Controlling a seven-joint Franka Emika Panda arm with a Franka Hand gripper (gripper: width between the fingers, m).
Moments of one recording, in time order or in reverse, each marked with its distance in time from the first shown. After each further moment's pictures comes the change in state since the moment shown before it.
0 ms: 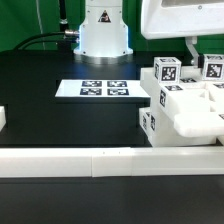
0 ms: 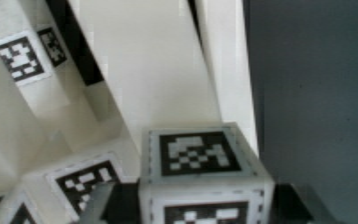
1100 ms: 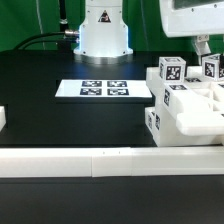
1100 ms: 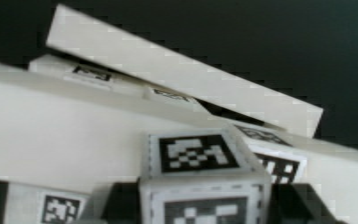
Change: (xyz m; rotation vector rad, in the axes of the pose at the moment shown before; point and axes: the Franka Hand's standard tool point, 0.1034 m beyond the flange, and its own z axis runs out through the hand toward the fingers) arm -0.007 -0.012 0.002 0.061 -0.001 0.982
